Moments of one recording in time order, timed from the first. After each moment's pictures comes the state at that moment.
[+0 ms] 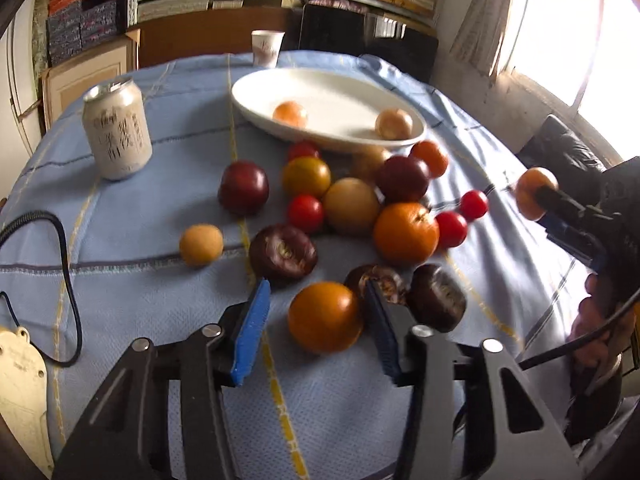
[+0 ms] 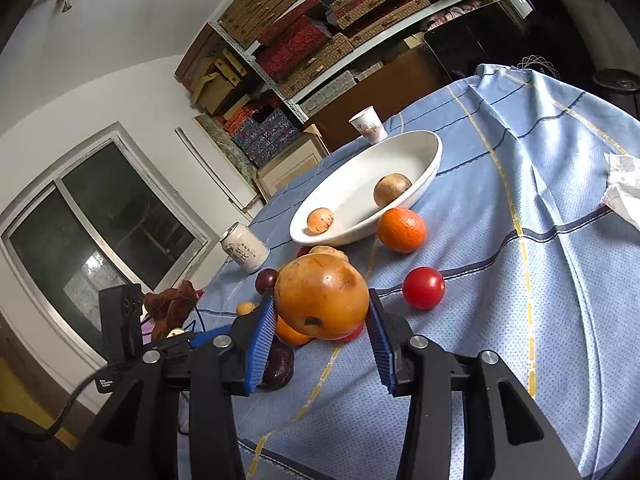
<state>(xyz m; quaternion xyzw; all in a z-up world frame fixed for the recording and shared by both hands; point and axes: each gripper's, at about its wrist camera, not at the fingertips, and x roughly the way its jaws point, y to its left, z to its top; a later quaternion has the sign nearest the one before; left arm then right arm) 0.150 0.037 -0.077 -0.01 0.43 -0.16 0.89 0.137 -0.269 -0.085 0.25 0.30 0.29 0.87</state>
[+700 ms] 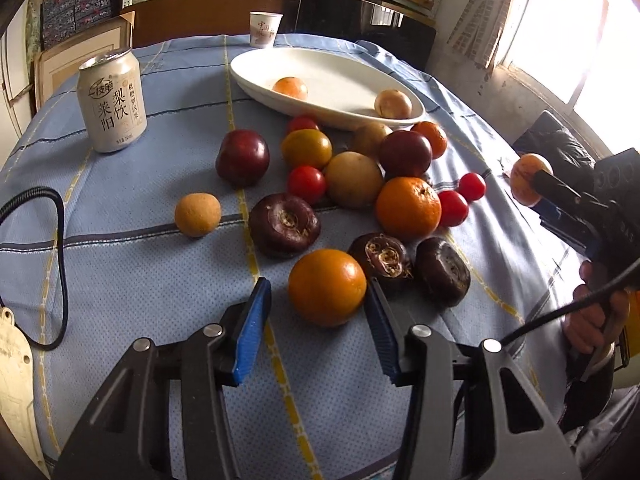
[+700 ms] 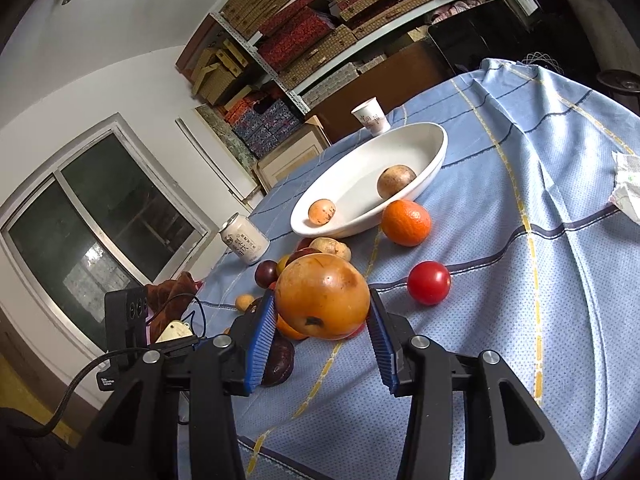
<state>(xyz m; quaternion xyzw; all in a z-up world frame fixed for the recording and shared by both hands) 0.148 0.041 -0.090 -0.02 0.45 -0.18 0.87 0.139 -0.263 -0.088 0.24 0.31 0.30 0.87</state>
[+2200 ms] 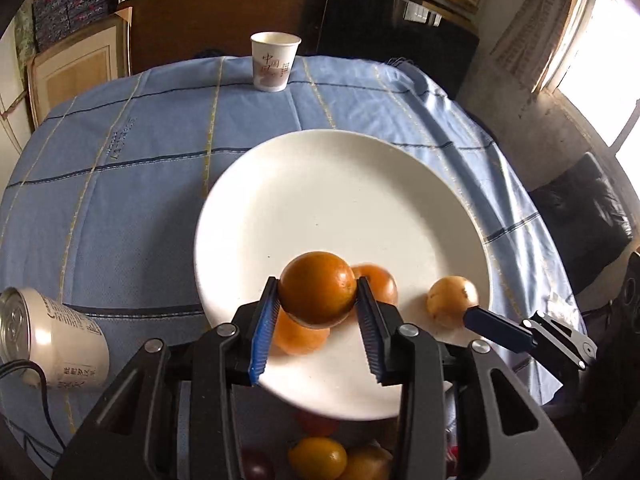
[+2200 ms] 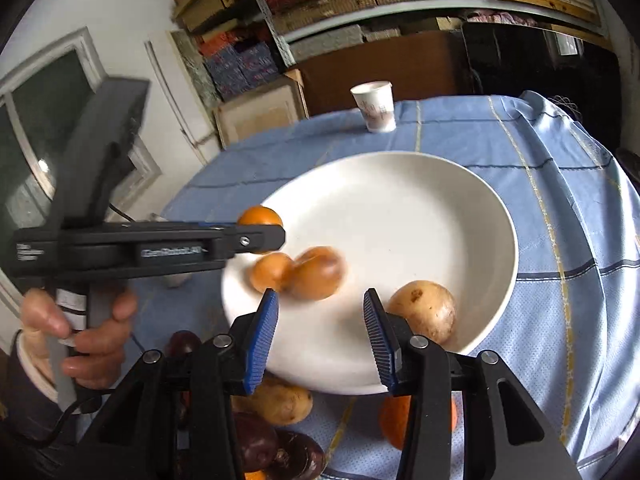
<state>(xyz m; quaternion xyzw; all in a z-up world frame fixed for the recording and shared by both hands) 0.370 -0.001 -0.030 -0.03 0.48 -0.14 0.86 0.294 -0.181 -0.051 0.08 0.37 0.26 0.89</state>
